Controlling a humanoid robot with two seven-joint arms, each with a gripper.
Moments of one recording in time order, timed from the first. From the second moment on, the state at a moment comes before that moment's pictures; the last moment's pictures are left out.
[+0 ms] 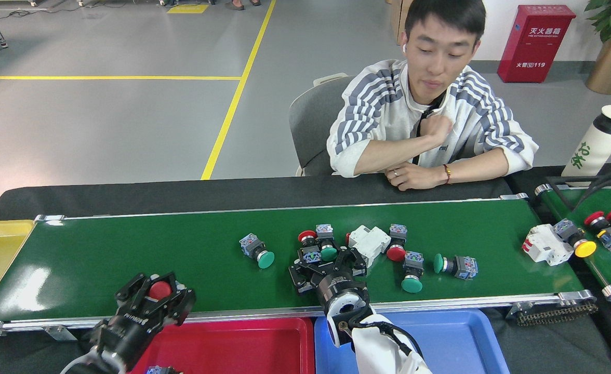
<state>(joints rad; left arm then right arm) 0.17 0.12 0.19 -1.67 -1.49 -0.52 -0.12 -0.52 0.14 0.72 -1.04 1.17 0.26 0.04</state>
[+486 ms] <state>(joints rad) 0.23 0.06 0.19 -1.76 -1.48 -0.52 -0.12 -0.27 0.02 0.79 -1.40 1.28 -0.32 0.02</state>
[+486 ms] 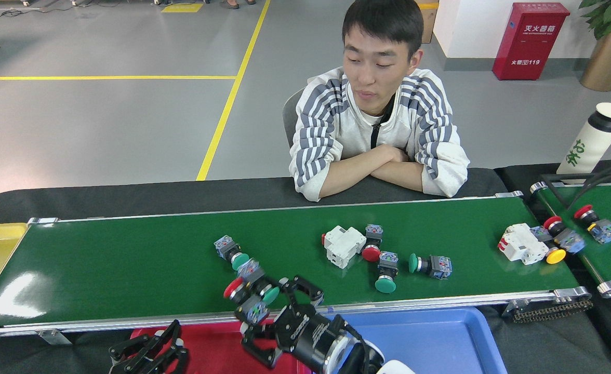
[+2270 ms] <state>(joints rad) -0.37 0.14 0.12 -1.04 -1.56 -0.33 -0.18 -0.34 0.07 0.57 -1.18 1.28 0.29 0.06</state>
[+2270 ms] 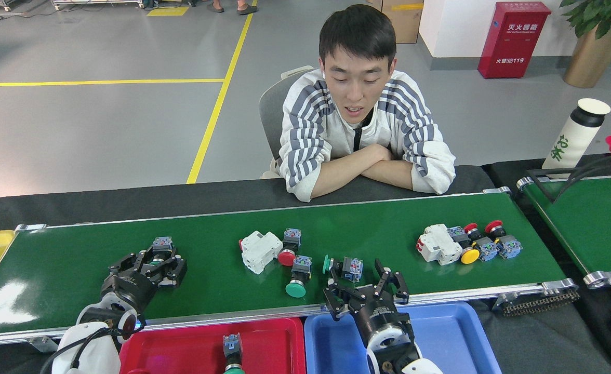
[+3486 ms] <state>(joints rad) 0.18 0.05 0.44 -1.66 -1.40 -0.57 -0.18 -0.10 -0.01 0.74 -1.56 1.36 -0.27 0.06</state>
